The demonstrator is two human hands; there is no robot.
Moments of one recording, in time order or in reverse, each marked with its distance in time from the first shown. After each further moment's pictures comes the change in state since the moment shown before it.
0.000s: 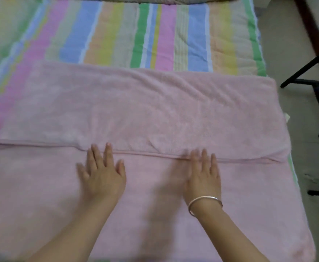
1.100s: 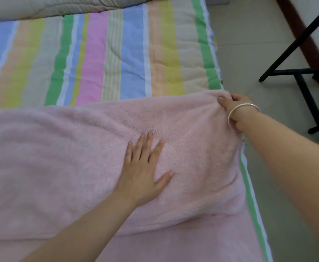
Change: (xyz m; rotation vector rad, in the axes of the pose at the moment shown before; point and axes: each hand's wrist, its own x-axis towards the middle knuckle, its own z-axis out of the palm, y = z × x) left_hand 0.070 0.309 0.002 0.000 0.049 0.803; right_hand 0.361 0.241 -0.110 1.046 0.083 0.348
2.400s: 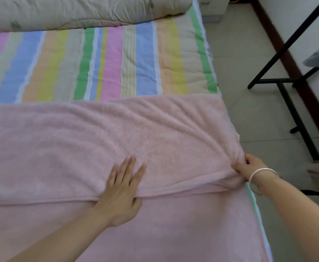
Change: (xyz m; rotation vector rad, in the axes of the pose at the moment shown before) left_hand -0.141 -0.057 -0.022 -0.023 -0.165 0.096; right_hand -0.185 0.088 -0.052 -0.341 -0.094 0.215
